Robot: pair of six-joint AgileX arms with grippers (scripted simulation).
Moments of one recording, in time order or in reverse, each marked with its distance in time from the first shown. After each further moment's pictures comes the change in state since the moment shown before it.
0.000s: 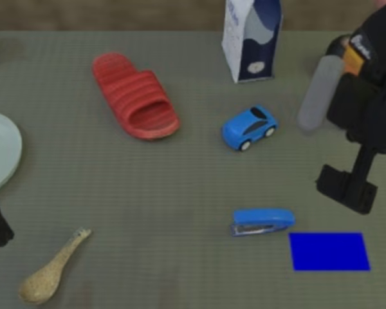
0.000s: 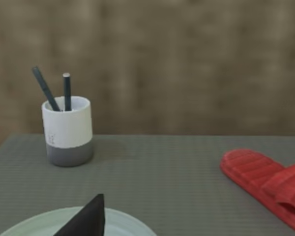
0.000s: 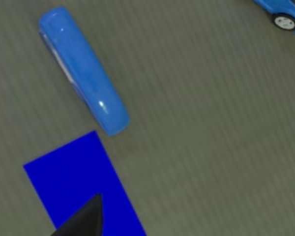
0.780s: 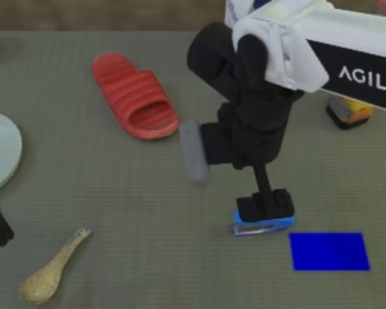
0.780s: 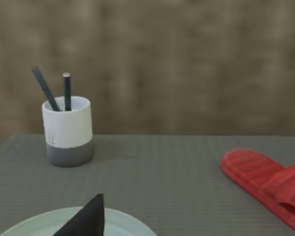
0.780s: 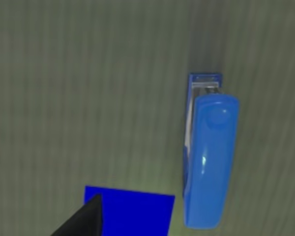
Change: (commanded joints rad) left arm 0.000 0.000 0.000 0.000 0.000 0.000; right arm 0.223 0.628 0.540 -0.369 0.001 -0.307
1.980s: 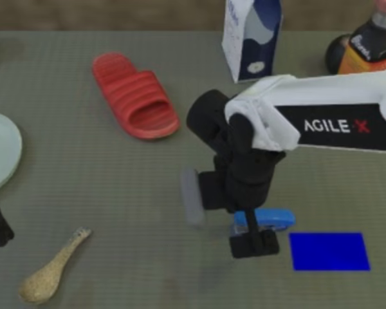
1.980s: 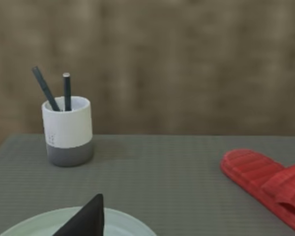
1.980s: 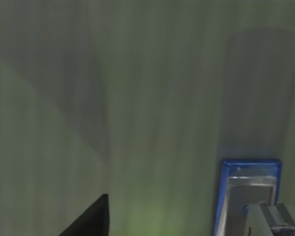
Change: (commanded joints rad) left arm 0.000 0.000 0.000 0.000 0.000 0.000; right arm 0.005 0.113 -0.238 0.351 0.001 0.006
